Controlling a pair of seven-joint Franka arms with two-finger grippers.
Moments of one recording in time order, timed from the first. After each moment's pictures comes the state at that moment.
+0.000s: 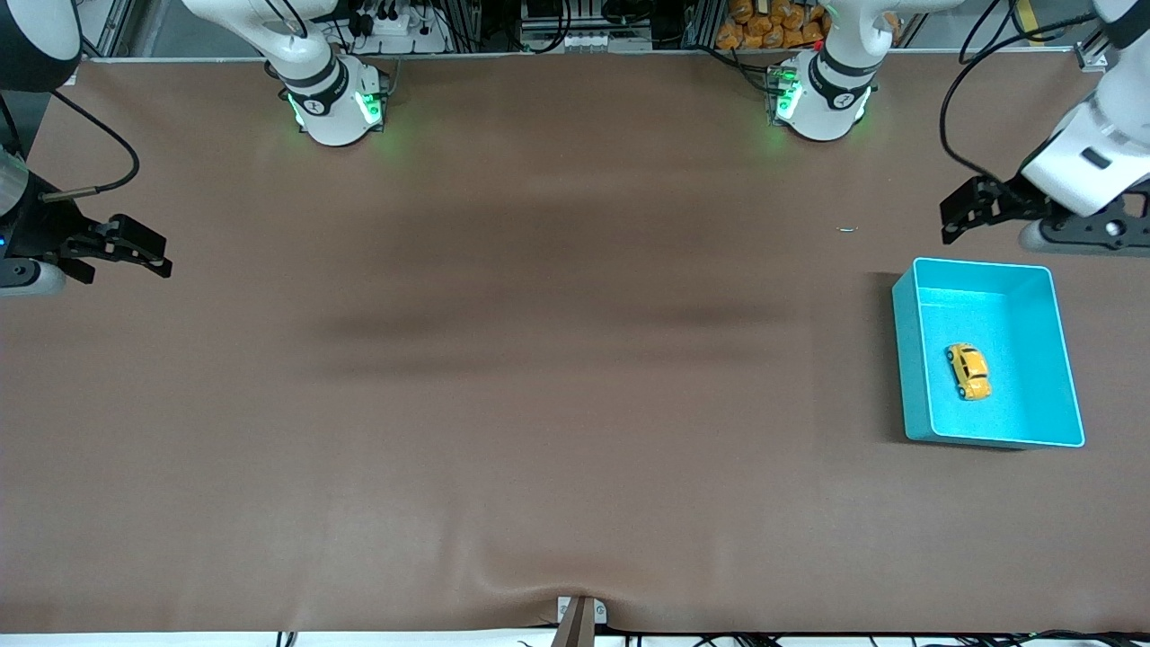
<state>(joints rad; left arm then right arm) -0.04 -0.08 -0.06 -1.70 0.02 1.64 -0.01 0.04 0.02 -0.06 -1.63 0.01 1.67 -0.08</state>
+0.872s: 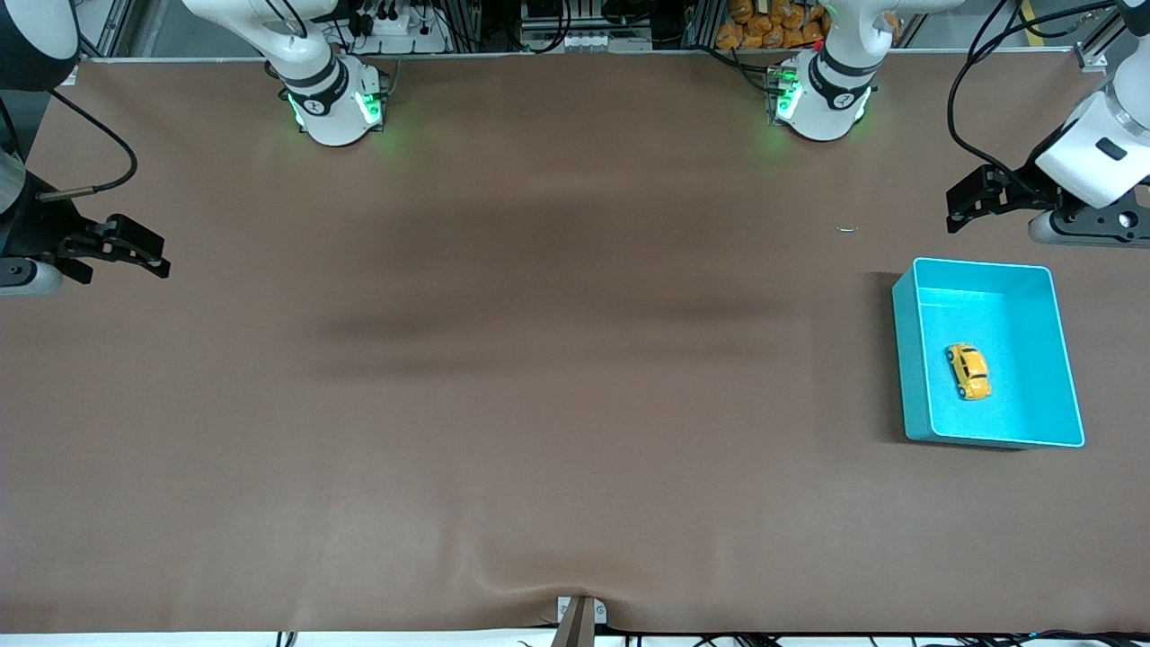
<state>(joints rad) -0.04 -0.07 -0.05 -1.68 0.02 1.60 -0.01 0.04 0.01 -0.06 -1.63 0.01 1.67 -0.08</state>
